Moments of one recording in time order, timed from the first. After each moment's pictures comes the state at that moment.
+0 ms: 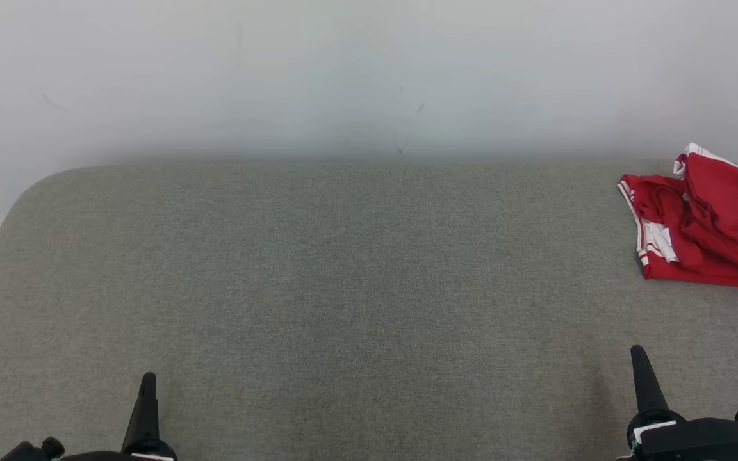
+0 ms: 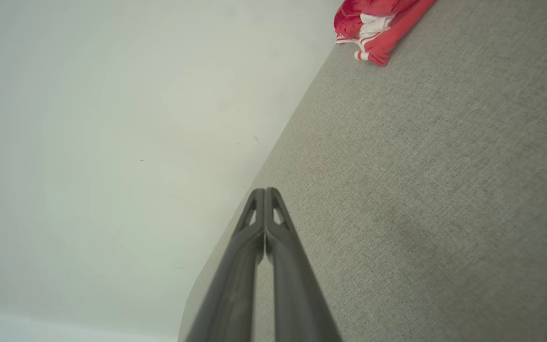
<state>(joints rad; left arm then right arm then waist) -0.04 0.07 0.05 0.24 -1.11 -0.13 -0.03 -0.03 -0.07 -0.06 0.23 1.12 0.13 -0.02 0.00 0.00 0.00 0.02</state>
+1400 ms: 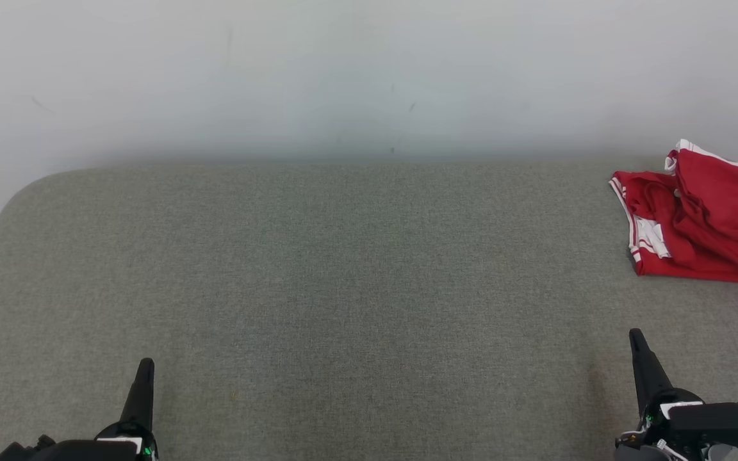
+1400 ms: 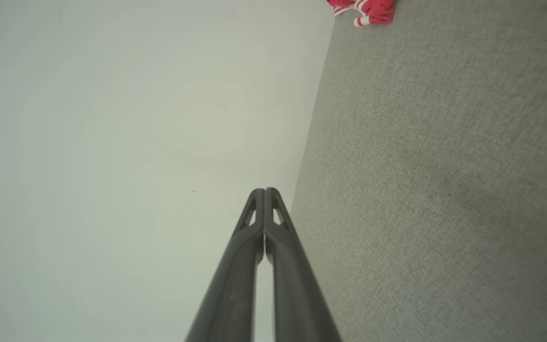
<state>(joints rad) -0.09 0.06 0.09 0.24 -1.48 -0.13 0.07 -0.08 -0.06 -0.10 0.24 1.48 0.13 0.07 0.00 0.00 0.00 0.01</state>
